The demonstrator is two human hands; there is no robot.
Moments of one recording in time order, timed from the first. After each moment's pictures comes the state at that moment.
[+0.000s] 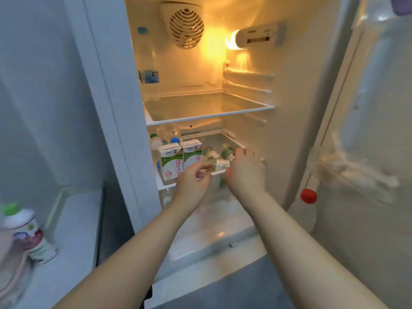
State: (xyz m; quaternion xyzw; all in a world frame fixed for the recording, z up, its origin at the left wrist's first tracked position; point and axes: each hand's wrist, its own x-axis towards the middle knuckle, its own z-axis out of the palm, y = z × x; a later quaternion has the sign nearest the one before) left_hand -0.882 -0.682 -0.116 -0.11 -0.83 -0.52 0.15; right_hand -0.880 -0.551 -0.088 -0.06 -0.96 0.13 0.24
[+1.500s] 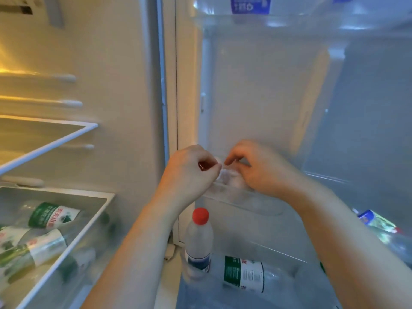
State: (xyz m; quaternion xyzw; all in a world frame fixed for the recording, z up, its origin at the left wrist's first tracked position) left_hand -0.925 -0.466 -0.044 -0.59 -0.65 -0.48 -0.02; right_hand -0.782 -0.400 -0.011 -0.33 -0.91 0.08 0.23
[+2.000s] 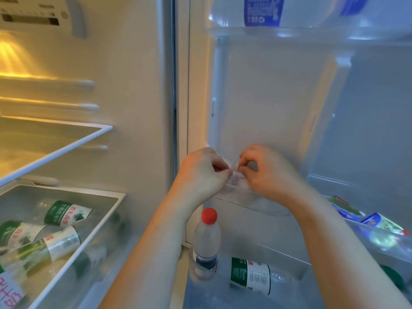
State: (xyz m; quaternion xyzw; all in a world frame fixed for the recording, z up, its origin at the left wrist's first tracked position) left_hand -0.919 -0.474 -0.035 -0.59 -0.67 -0.45 -0.06; right_hand -0.785 -0.404 -0.020 -0.36 -0.89 0.04 0.28
